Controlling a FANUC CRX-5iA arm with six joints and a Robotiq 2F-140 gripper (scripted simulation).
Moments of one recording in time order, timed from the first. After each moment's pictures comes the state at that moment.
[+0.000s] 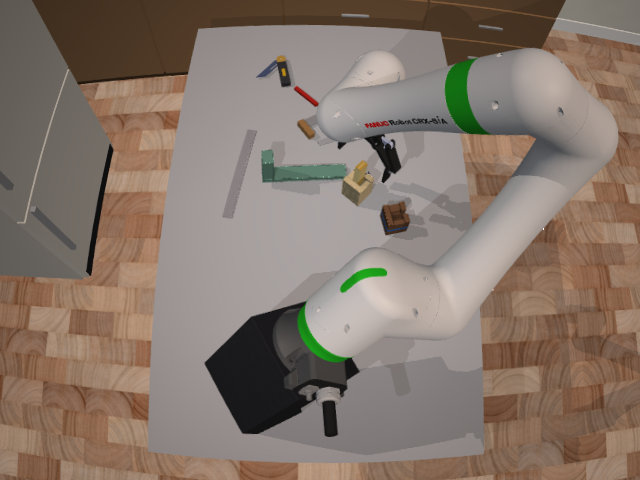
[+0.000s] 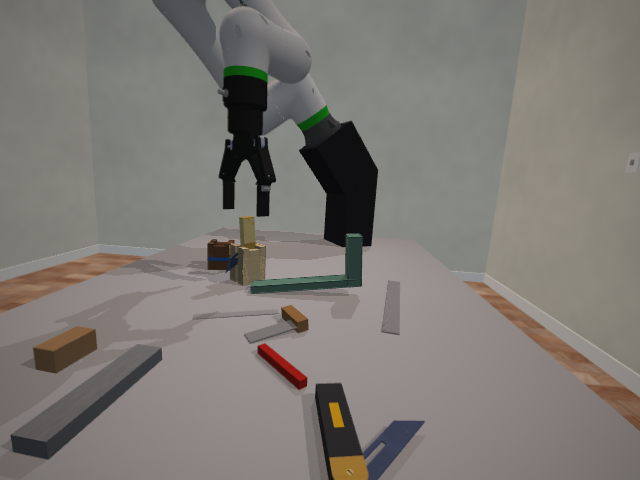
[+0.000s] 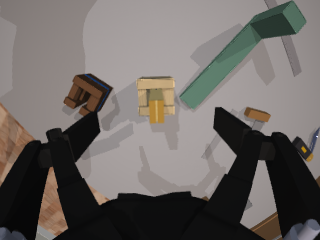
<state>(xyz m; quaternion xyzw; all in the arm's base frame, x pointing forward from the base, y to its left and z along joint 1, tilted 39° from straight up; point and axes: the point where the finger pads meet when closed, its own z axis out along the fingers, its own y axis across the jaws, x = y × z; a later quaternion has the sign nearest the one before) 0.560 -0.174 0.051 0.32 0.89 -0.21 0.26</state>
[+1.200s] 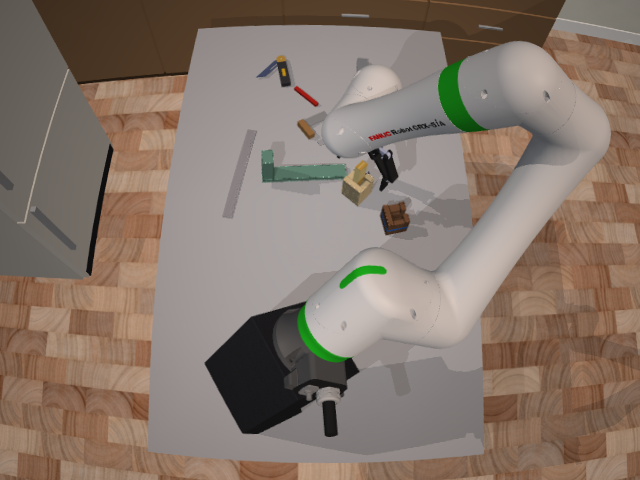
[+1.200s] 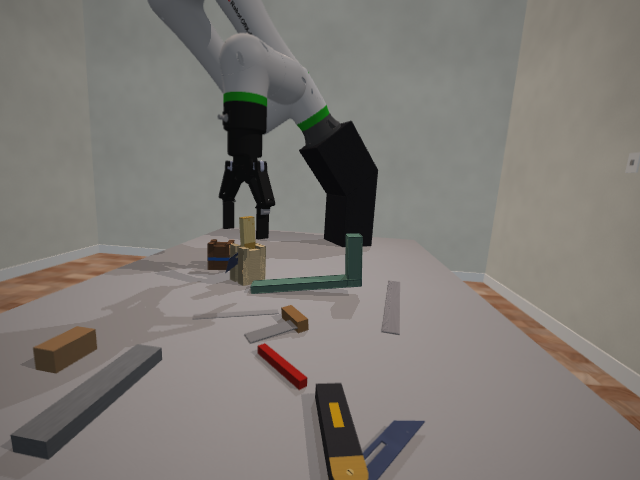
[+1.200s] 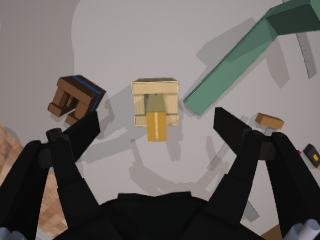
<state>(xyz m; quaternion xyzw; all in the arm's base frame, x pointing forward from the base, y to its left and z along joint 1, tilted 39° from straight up) 0.576 -0.200 0.013 0.32 0.89 -0.21 0.26</state>
